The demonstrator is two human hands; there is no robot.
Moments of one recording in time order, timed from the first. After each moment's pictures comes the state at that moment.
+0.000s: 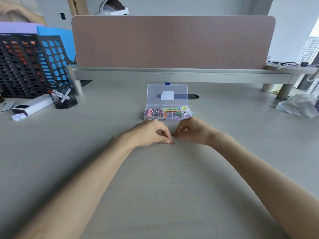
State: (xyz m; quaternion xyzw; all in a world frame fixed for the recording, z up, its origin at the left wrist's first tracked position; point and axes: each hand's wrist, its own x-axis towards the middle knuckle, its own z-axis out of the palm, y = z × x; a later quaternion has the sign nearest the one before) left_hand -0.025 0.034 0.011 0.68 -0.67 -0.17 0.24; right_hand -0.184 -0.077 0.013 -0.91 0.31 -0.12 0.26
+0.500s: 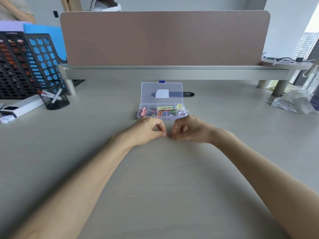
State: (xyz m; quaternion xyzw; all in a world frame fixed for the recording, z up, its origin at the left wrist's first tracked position) left_hand -0.029 0.020 0.006 0.71 -0.64 -0.13 0.27; right_hand -0.196 -0.081 0.019 -0.92 0.25 -0.09 0.29
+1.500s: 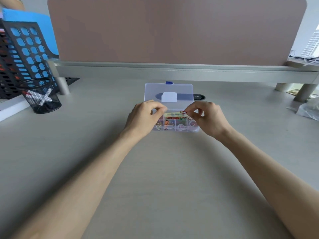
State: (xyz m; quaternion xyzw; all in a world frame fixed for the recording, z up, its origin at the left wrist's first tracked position) left_hand 0.026 -0.048 0.002 0.71 -0.54 -0.01 0.45; right_hand -0.152 -0.165 0.009 -0.88 0.29 -0.32 0.20
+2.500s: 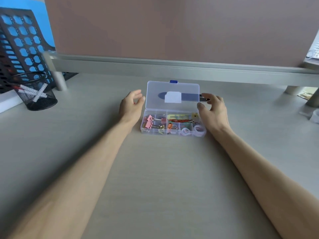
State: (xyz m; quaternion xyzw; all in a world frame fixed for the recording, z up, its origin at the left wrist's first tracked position) left_hand 0.089 -0.086 -0.016 0.73 -0.35 -0.09 0.58; right_hand -0.120 -0.207 -0.011 -0.76 0.40 -0.42 0.28
